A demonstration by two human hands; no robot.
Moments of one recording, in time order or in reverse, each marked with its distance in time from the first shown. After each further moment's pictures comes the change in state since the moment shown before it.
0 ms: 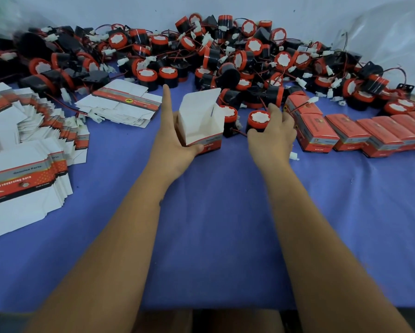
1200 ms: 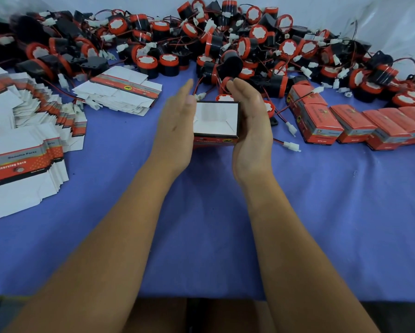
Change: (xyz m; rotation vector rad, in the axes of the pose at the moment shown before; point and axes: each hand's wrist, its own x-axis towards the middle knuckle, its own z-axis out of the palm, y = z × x) left_hand -0.010 0.026 0.011 -0.065 0.055 -0.051; right_hand -0.053 -0.030 0.011 1.095 -0.234 -0.145
